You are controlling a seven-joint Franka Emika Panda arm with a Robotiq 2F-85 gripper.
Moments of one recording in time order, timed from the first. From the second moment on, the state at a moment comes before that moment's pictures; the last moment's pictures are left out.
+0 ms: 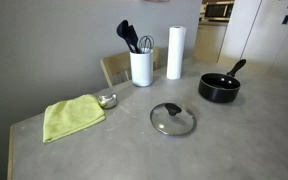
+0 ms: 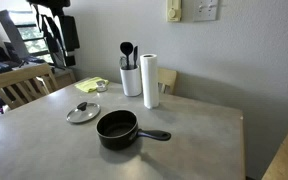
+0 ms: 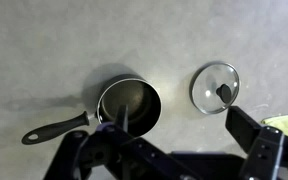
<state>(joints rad) -0.05 -0.23 -0.29 -2.14 0.15 1.84 -0.22</state>
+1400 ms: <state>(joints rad) -0.06 -0.20 -0.25 -2.14 0.20 1.89 -0.21</state>
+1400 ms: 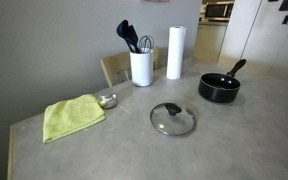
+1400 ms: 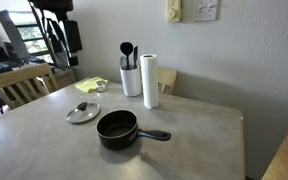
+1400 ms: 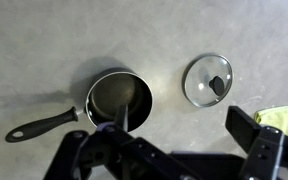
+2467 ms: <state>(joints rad) 0.00 0.15 -0.07 -1.92 0.30 1.97 -0.16</state>
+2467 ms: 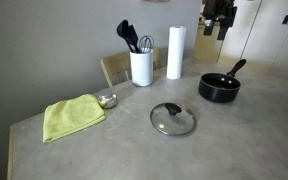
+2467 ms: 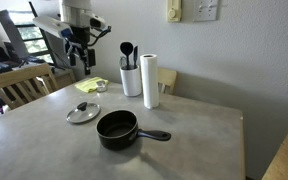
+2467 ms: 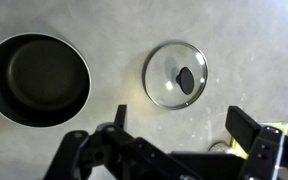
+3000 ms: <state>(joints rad) 0.04 0.31 0.04 -1.91 0.33 2.17 -0.09</state>
